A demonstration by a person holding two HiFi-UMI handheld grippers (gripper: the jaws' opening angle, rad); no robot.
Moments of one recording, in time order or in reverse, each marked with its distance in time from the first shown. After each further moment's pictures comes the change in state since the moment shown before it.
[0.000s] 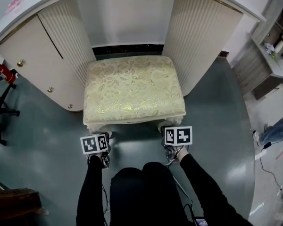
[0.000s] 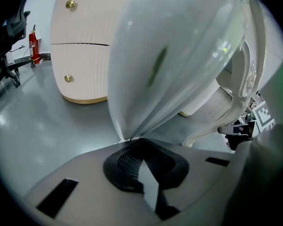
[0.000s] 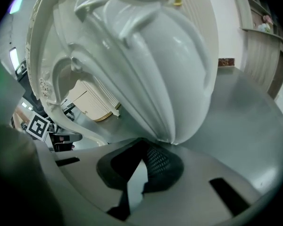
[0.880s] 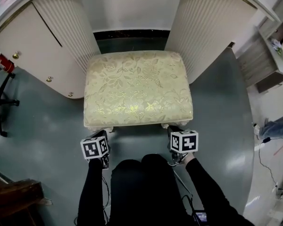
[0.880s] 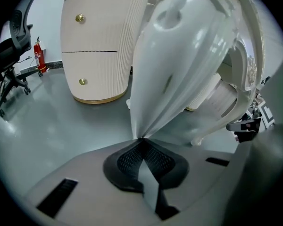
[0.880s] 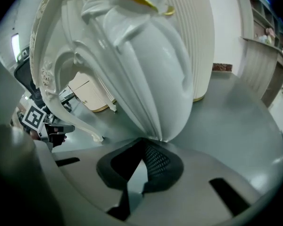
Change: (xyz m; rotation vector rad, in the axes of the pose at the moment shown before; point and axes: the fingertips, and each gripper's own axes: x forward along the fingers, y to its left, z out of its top) left arm -0.022 0.019 -0.001 0.058 0.001 0.101; right arm -0.016 -0.008 -0.015 -0.060 0.047 -0.064
